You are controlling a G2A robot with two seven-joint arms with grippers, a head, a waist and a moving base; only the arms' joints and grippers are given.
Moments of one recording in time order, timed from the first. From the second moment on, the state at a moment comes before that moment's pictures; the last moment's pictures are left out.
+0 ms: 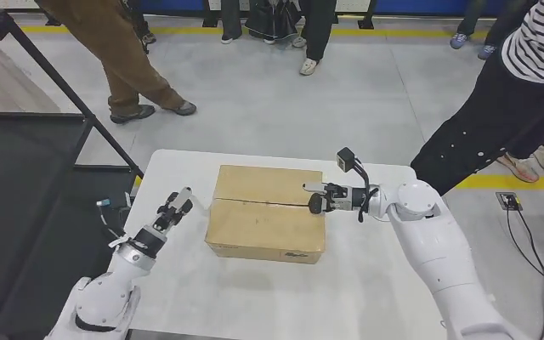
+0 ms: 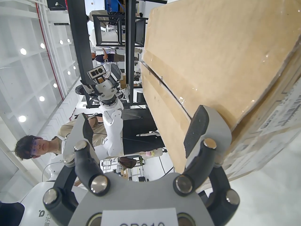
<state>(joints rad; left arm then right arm) 1.30 -1.09 -1.58 -1.73 -0.03 -0.28 -0.33 -0.48 -1.33 1.21 -0.82 0.16 -0.22 1.26</state>
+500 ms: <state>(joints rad) 1.38 -1.08 -1.71 -1.70 -0.02 -0.29 -0.35 -0.51 -1.32 1.20 -0.89 0.15 -0.20 1.20</state>
